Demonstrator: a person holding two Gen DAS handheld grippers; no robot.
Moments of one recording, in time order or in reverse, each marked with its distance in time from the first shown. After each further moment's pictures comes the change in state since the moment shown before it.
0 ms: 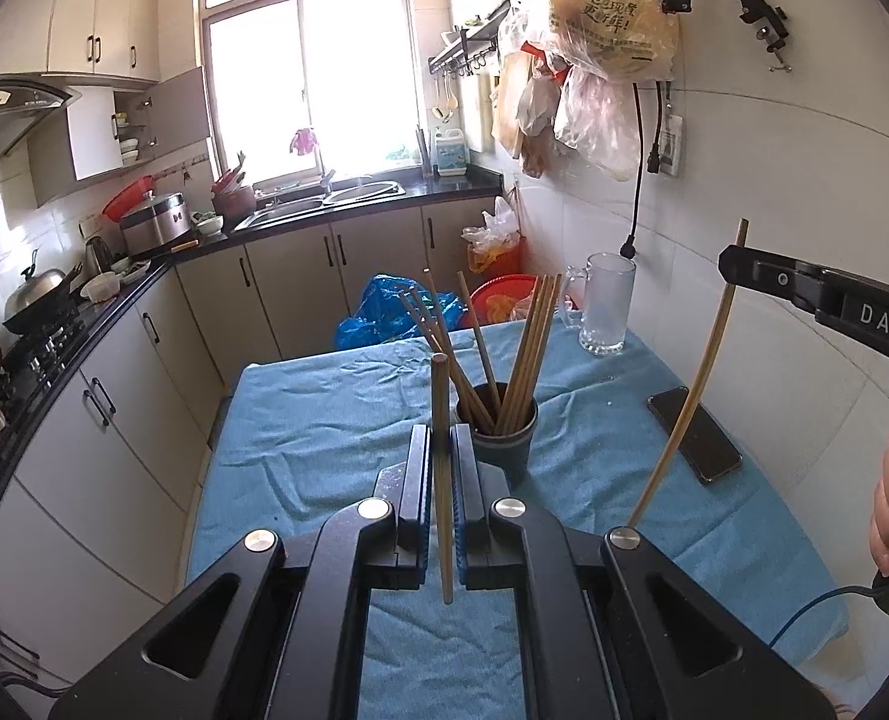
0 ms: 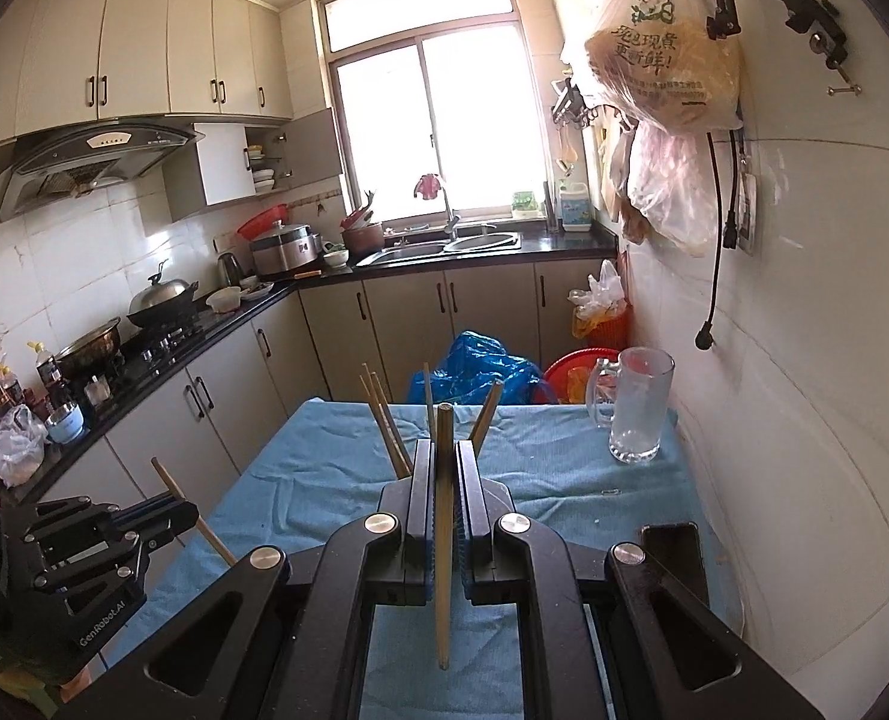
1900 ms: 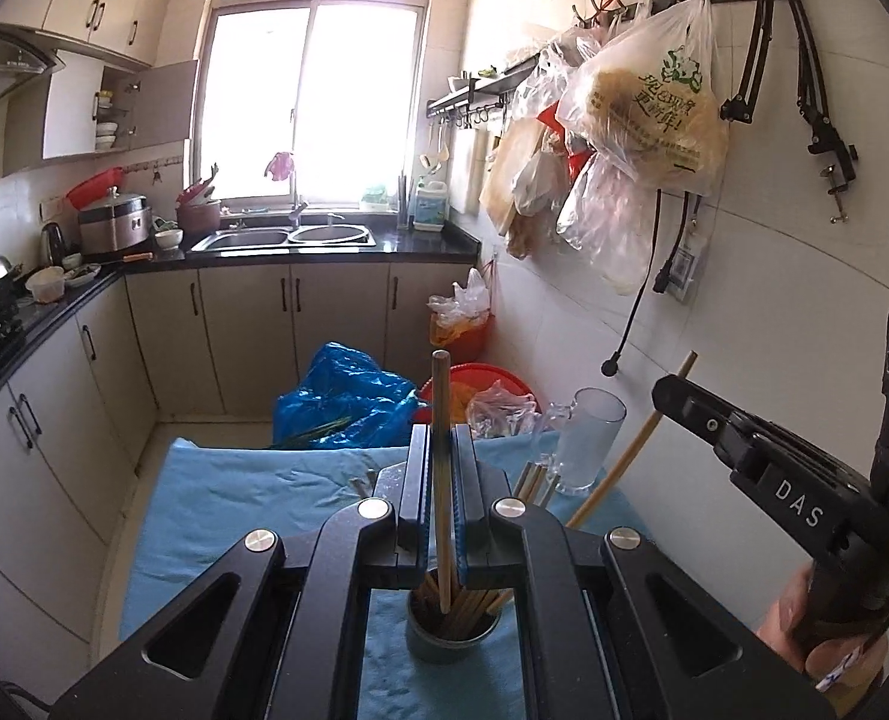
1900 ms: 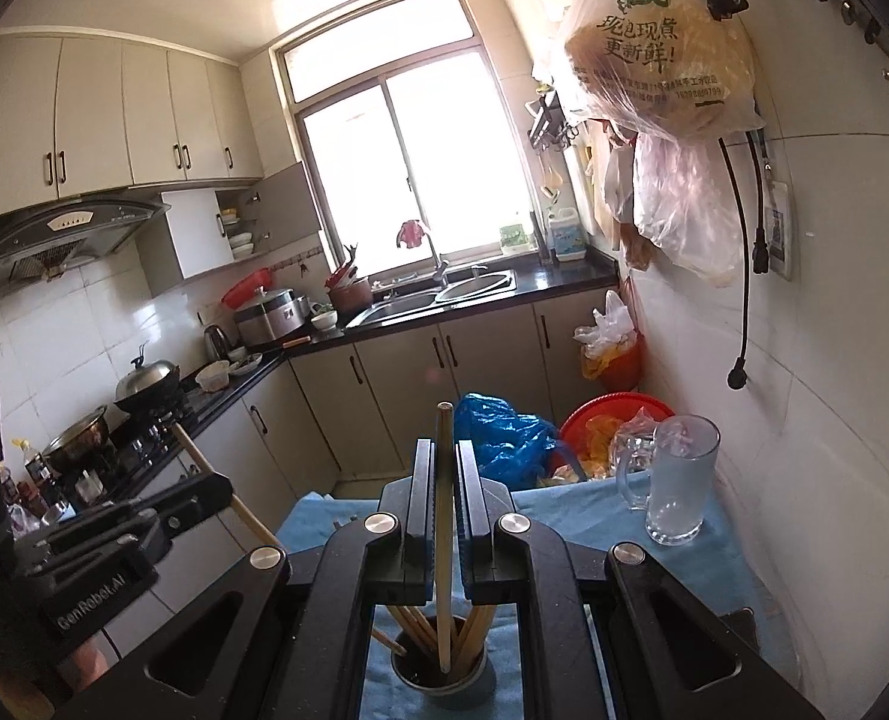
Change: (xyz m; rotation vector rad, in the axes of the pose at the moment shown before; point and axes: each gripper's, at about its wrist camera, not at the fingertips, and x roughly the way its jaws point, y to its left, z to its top) left arm 0.089 0.035 0.123 -0.141 -0.101 -0.163; right arm 0.091 -0.017 0.072 0.126 -0.109 0.009
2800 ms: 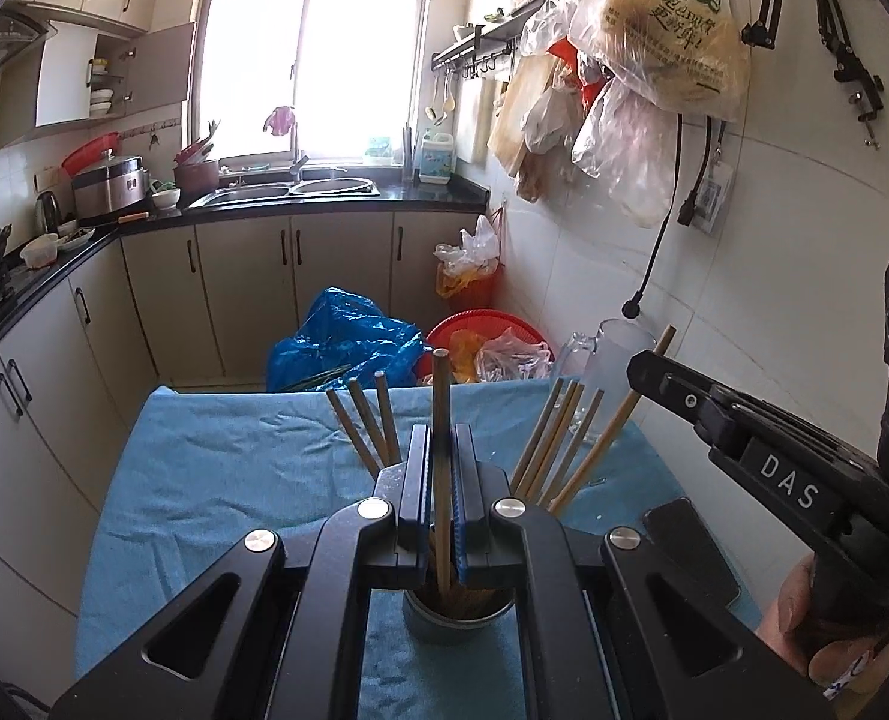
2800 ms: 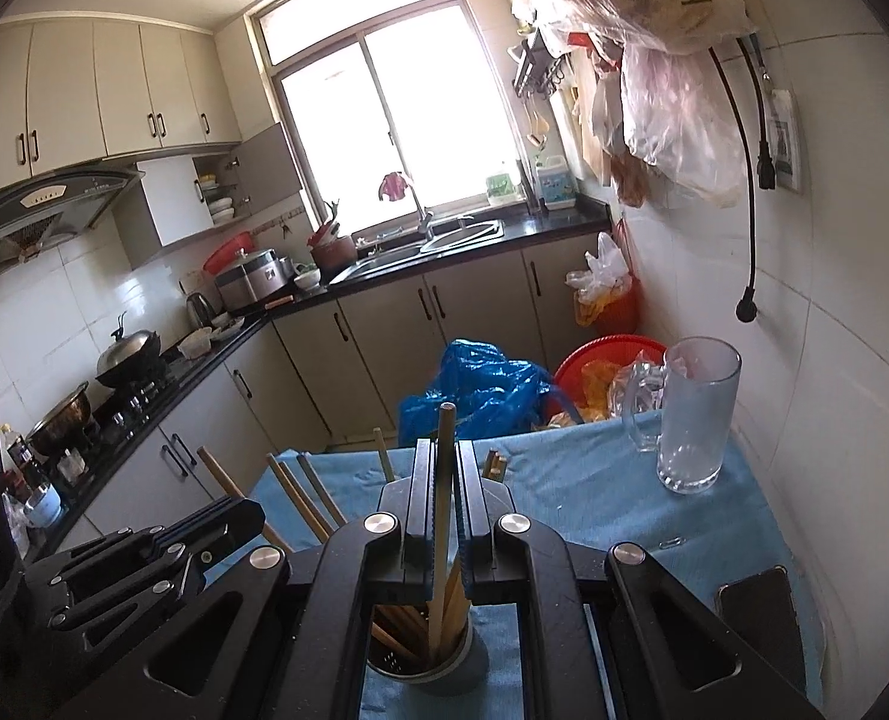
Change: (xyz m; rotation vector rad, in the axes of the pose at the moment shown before) left arm 0.057 0.003 -0.056 0.007 0.086 0.028; right arm 0.062 -0.029 -0.049 0.033 0.106 -0.013
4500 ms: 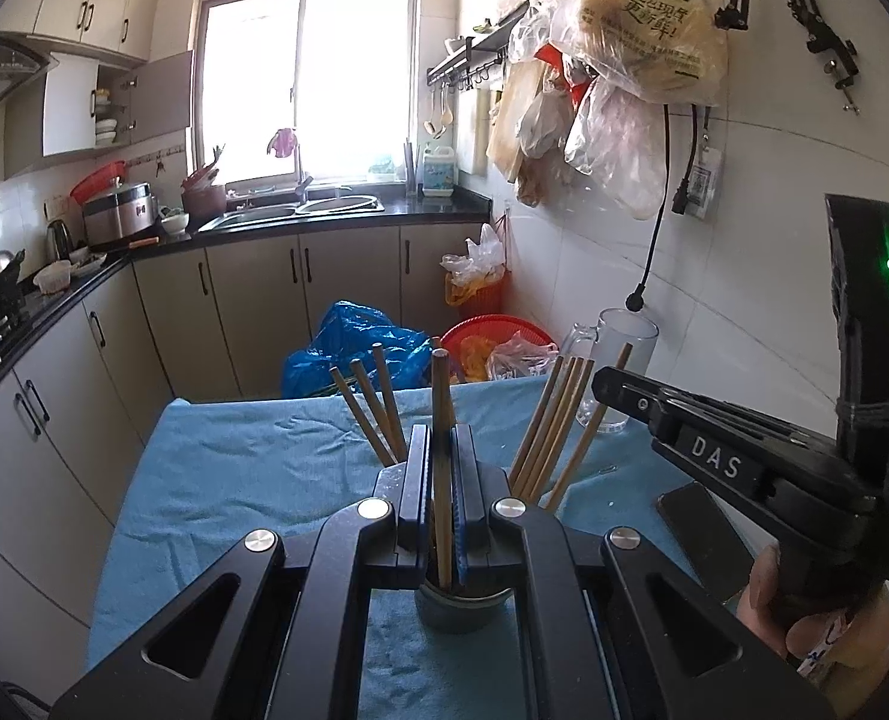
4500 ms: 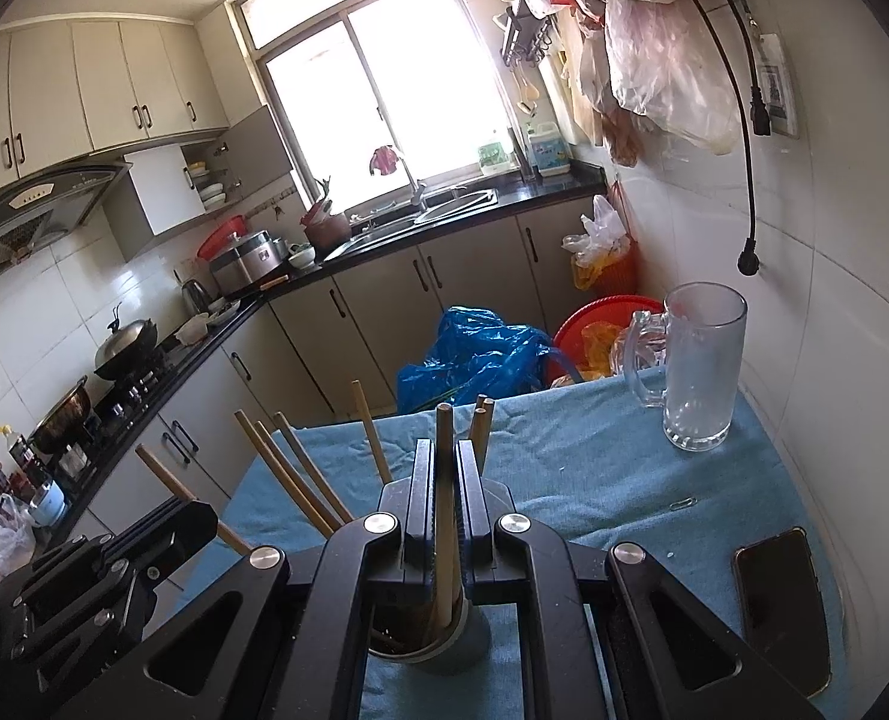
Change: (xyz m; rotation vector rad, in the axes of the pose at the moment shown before) left arm -0.017 -0.010 -0.021 0.057 -0.044 0.040; right arm 0.016 -0.010 -0.024 0.045 0.057 0.004
